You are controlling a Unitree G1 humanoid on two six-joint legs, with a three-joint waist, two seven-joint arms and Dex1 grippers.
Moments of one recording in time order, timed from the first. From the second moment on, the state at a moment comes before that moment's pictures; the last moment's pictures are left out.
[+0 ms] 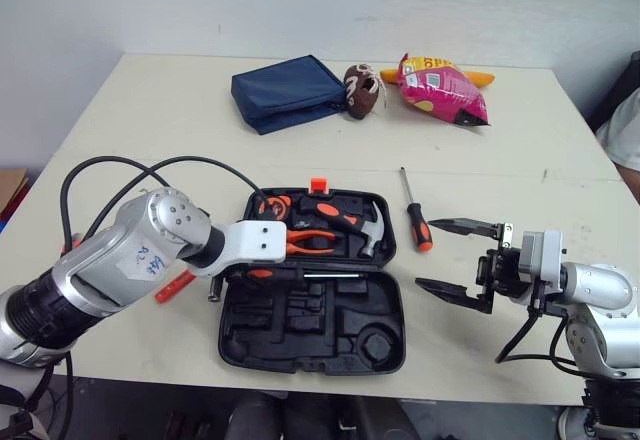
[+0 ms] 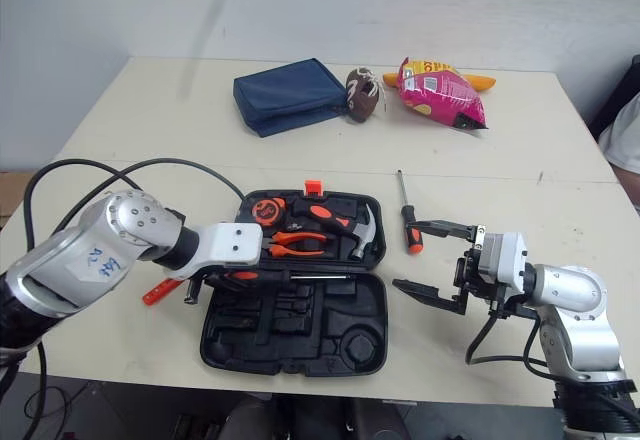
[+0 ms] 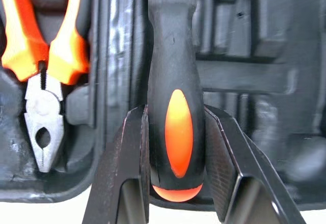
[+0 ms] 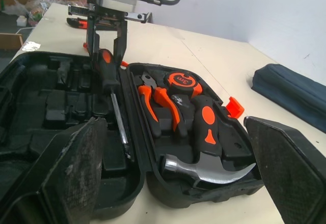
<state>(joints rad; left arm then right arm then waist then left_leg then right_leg) -0.78 1.03 -0.59 -0.49 -0.12 0.95 -1.11 -0.11 -0.68 -0.16 -0.11 0.55 -0.16 1.27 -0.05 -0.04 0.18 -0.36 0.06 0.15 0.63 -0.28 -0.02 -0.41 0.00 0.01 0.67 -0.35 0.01</state>
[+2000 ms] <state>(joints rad) -0.38 0.67 -0.15 -0.21 -0.25 0.36 -1.08 -0.06 -0.67 -0.16 -0.13 0.55 -0.13 1.27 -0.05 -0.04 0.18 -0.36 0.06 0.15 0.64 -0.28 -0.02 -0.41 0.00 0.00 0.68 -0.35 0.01</state>
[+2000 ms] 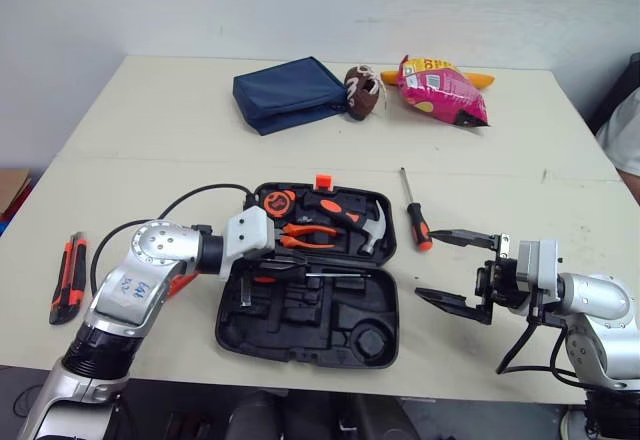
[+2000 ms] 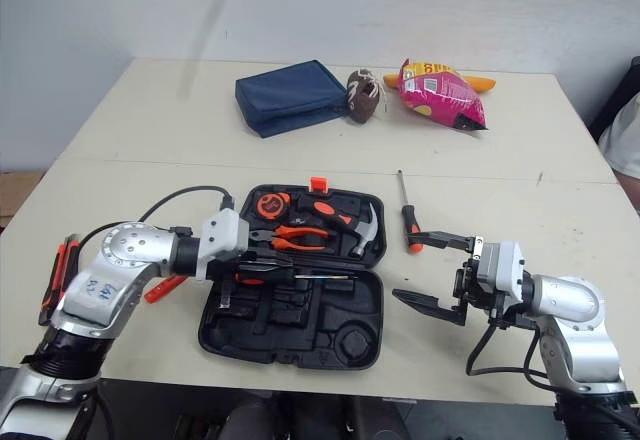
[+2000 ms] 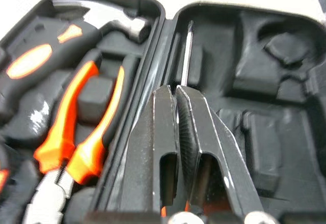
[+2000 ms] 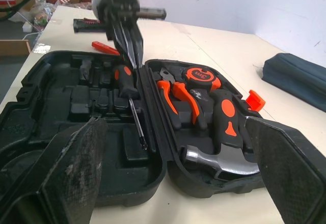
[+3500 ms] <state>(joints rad) -0.07 0.86 0.58 0.17 -0.39 0.13 -0.94 0.33 -0.73 -0.70 0.07 0.55 -0.26 1.13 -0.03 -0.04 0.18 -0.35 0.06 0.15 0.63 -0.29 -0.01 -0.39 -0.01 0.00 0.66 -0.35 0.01</state>
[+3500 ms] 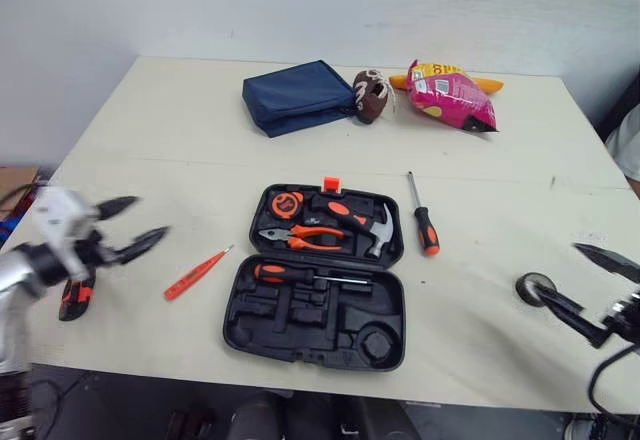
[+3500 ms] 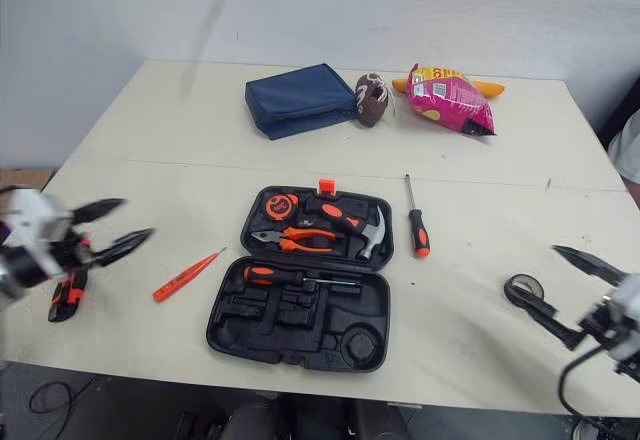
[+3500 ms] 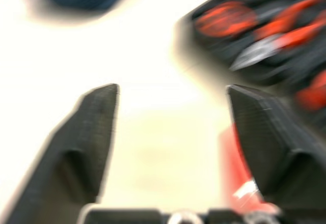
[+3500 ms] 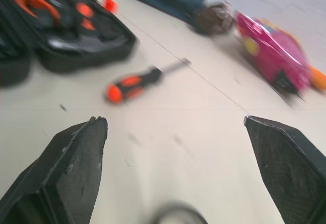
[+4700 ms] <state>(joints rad) -0.04 0.90 0.40 -0.27 -0.68 0.38 -0.94 0.01 -0.67 -0.30 -0.43 0.57 0.70 0.40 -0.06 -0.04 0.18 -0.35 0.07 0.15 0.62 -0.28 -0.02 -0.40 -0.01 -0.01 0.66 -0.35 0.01</state>
